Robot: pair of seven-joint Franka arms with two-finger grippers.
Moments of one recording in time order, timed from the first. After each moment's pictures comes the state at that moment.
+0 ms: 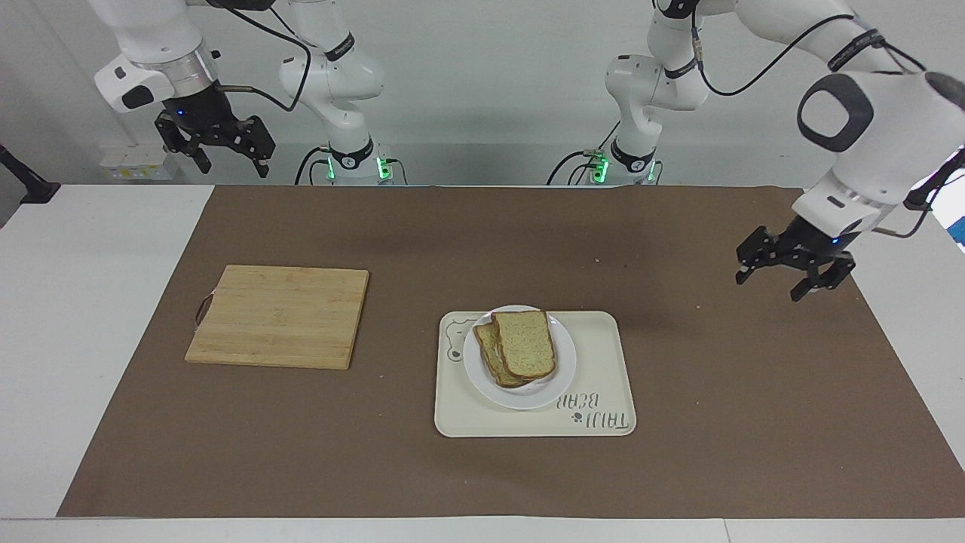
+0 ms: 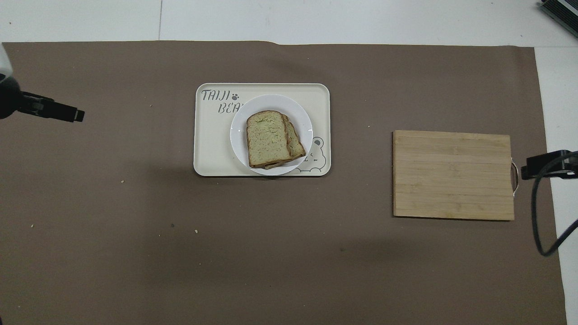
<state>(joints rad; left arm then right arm) -0.41 0.16 0.51 -1.54 -0.24 1.77 0.46 0.04 -0.10 -0.08 -1.60 -0.03 1.46 0.05</state>
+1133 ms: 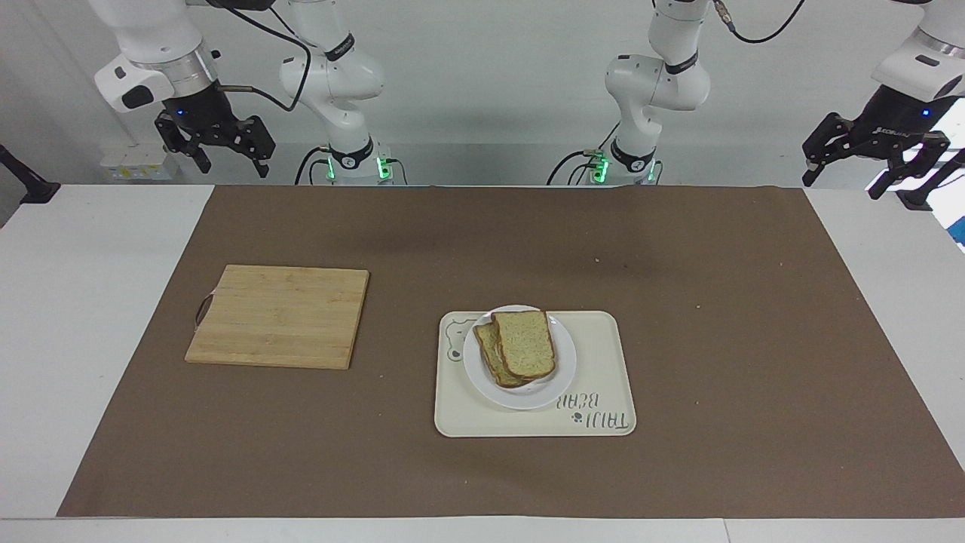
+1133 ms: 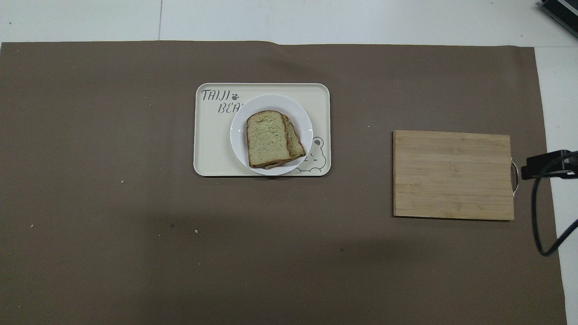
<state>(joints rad) -0.41 0.07 0.54 -1.32 -0.11 1.45 0.38 0.04 -0.10 -0.08 -1.60 -0.03 1.46 0.05</state>
